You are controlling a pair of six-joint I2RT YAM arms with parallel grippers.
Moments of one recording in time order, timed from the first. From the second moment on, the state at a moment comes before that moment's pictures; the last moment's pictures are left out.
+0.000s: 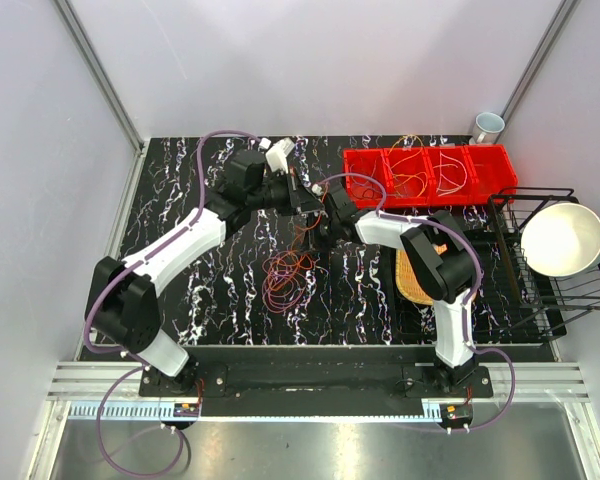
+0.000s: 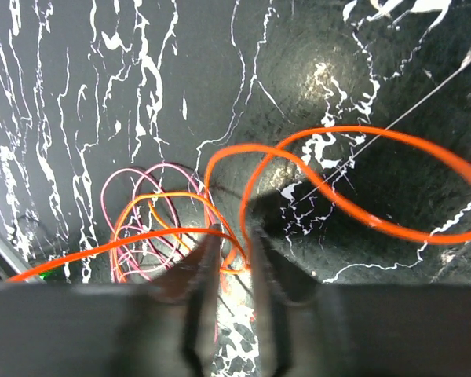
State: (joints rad) left arm -0.52 1.56 1.24 -0.09 0.56 -0.68; right arm 0.60 2.04 1.28 -0.11 -0.37 0.52
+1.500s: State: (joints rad) left arm -0.43 0.78 0.92 -0.79 -0.02 -0.32; right arm 0.21 1.82 2.07 -0.69 -0.12 0.39
